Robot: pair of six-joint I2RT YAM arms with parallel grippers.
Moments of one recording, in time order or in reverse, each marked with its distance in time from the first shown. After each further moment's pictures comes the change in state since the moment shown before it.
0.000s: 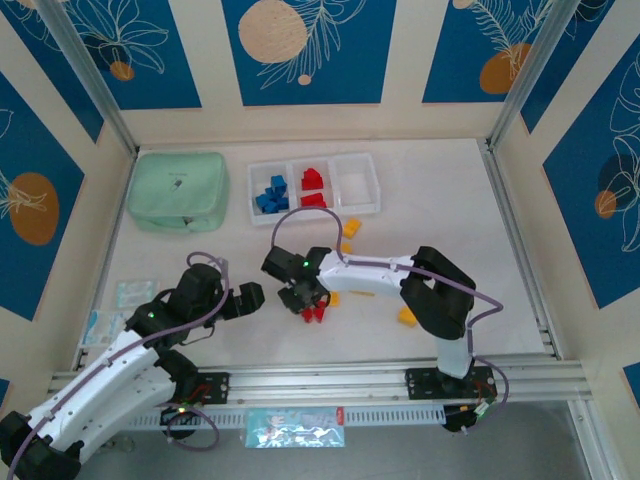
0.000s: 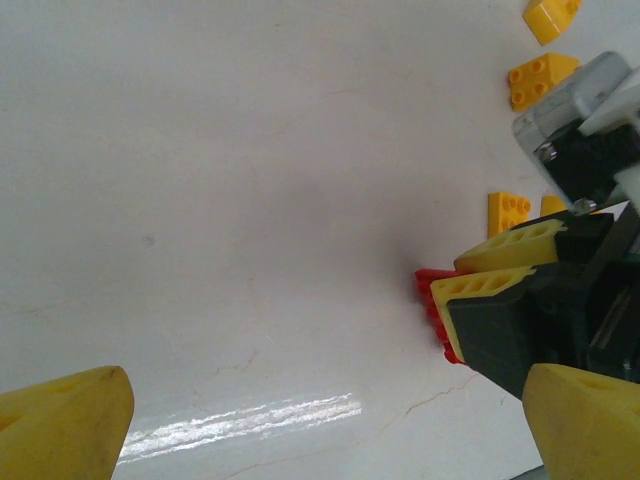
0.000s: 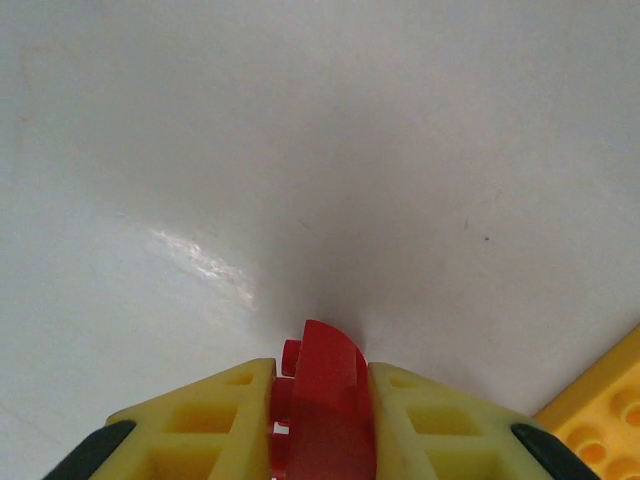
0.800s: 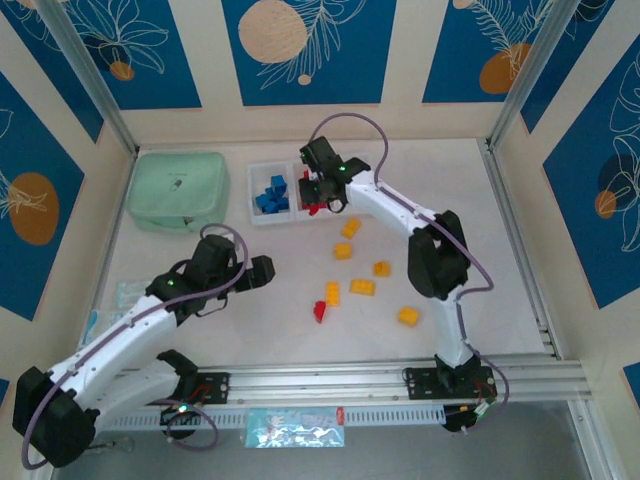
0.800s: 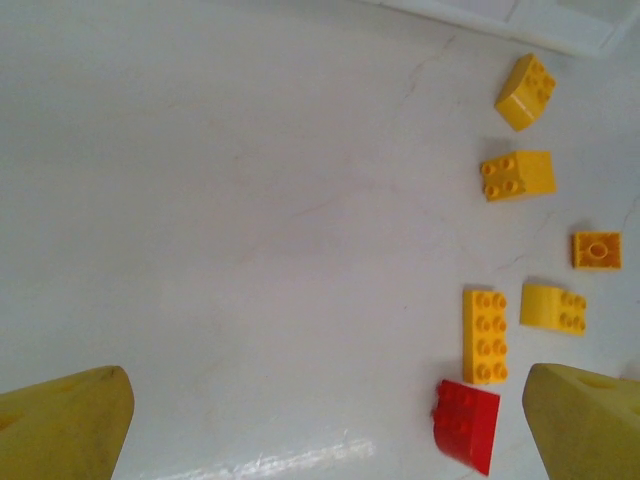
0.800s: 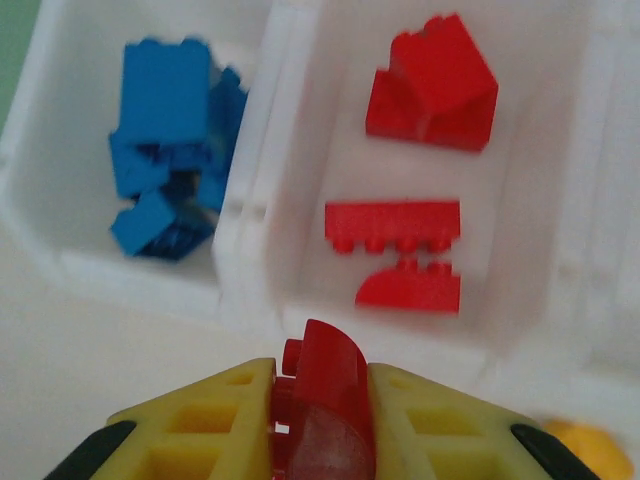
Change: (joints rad) left arm 0.058 0.305 0.159 0.172 -0.033 0.076; right arm -0.462 0.261 0.613 0.021 -0.001 -0.139
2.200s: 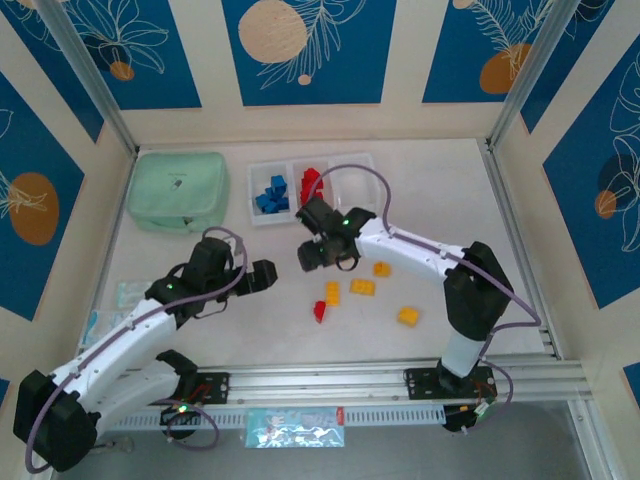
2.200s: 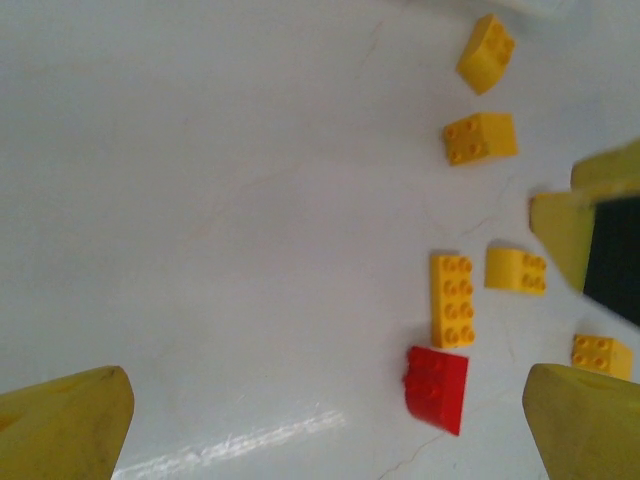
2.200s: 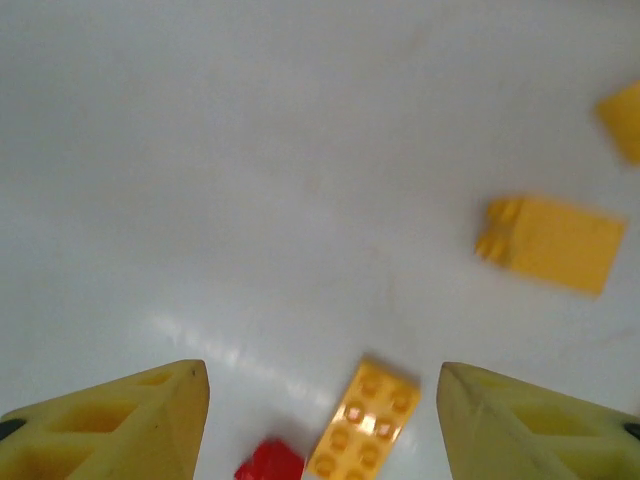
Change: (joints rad) left arm 0.031 -0.045 -0.075 0.034 0.137 0.013; right arm 0.251 -0.421 -0.594 -0.079 0.003 0.152
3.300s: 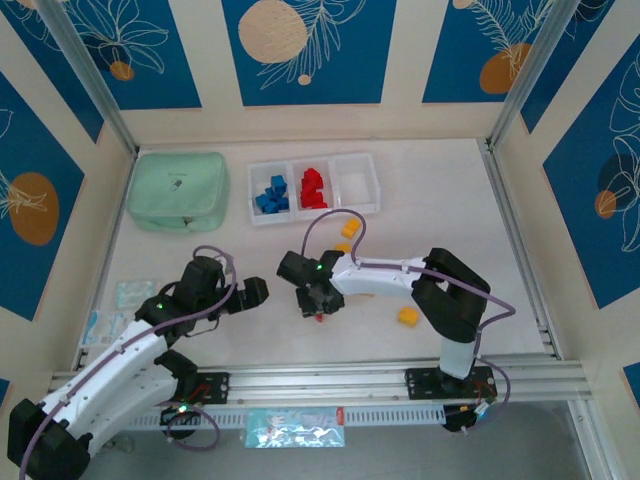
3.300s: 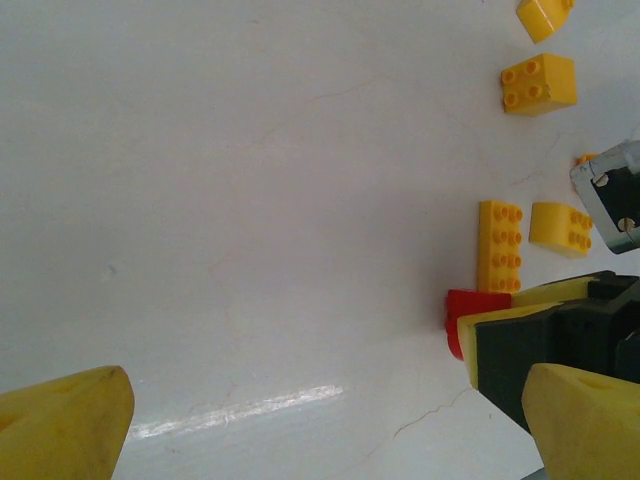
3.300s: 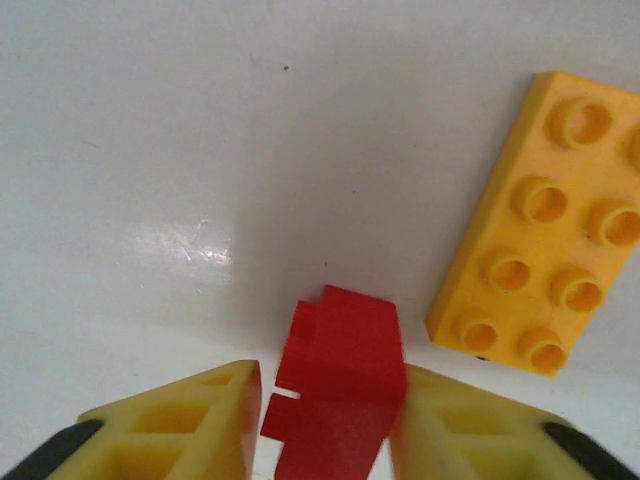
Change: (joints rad) left arm 0.000 -0.162 -0.108 -0.086 0.001 -0.047; right arm 0.190 0.091 -0.153 0.029 -0.014 0.356
